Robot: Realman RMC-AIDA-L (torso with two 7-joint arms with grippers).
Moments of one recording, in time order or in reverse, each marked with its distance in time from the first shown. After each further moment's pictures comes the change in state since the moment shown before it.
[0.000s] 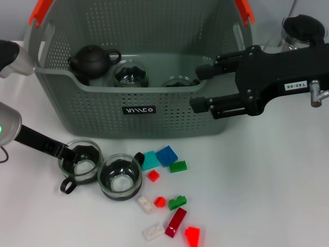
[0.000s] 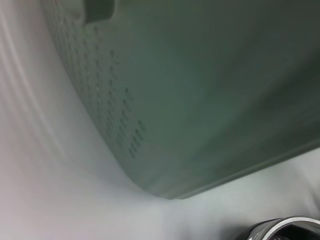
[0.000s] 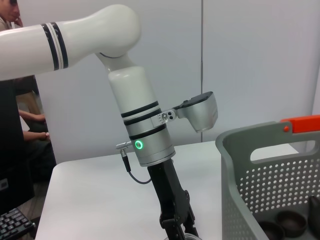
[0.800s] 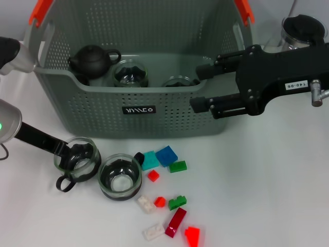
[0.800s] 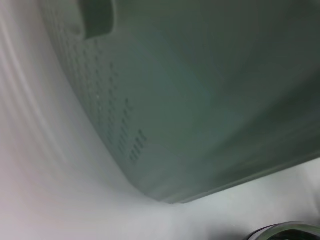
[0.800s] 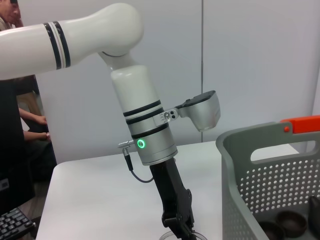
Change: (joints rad) left arm -0.009 0.003 0.001 0.001 0.003 0.002 -0.002; right arm 0.001 -0.001 0.002 -0.004 0.000 -0.004 0.005
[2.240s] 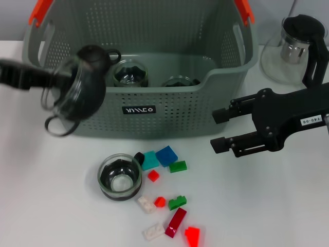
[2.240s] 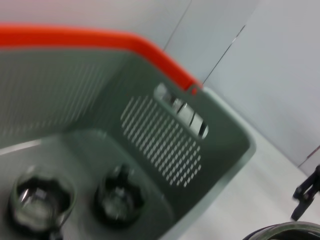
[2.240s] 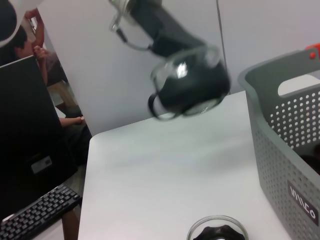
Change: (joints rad) left arm -0.056 0.138 -0.438 0.203 -0.515 0.566 0.137; right arm 0.023 -0.036 0.054 0.209 -0.067 -0.113 -0.036
